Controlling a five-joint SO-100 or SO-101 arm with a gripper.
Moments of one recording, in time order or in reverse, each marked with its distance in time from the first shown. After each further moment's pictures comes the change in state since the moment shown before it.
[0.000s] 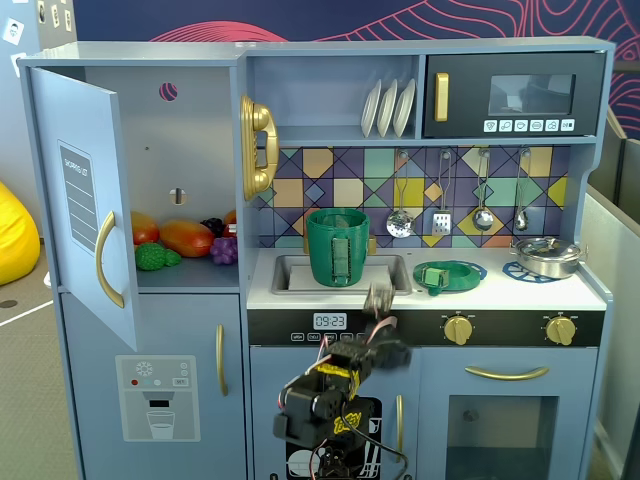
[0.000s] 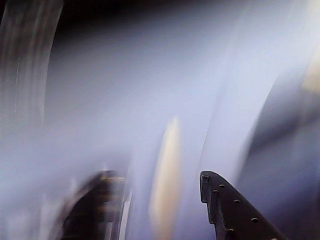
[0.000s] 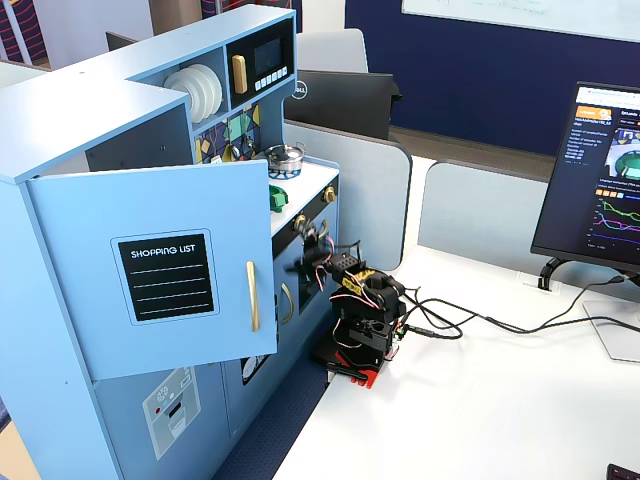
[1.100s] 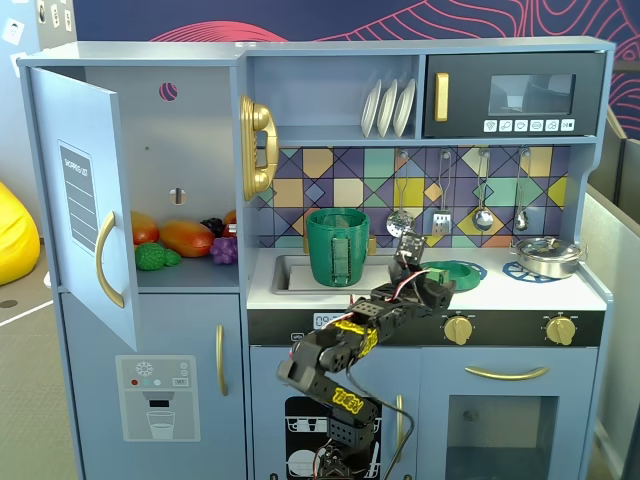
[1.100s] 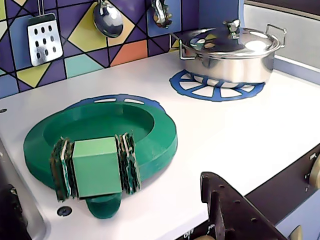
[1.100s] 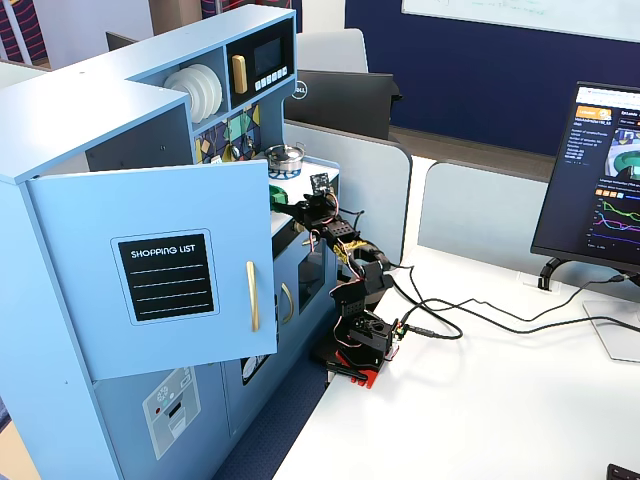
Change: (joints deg) arm 10.5 -25.3 -27.8 -14.2 4.1
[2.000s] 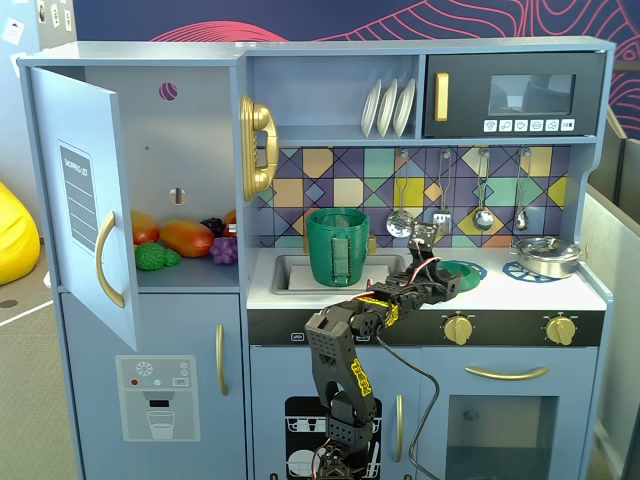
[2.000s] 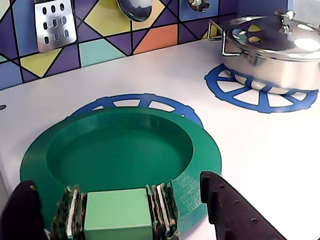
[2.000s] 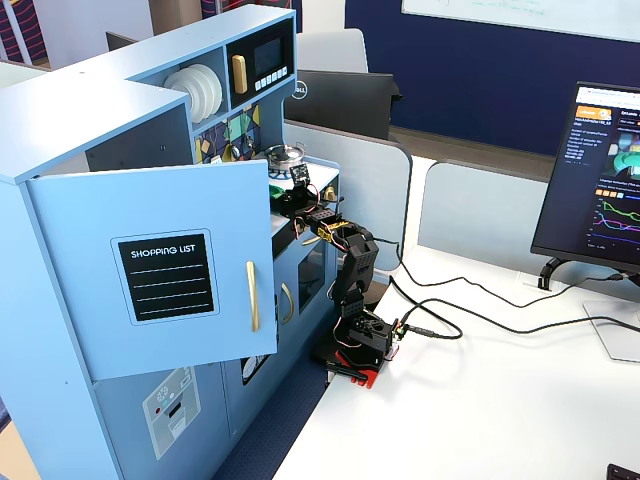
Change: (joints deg) arm -3.7 -26.5 -19.8 -3.7 -1.8
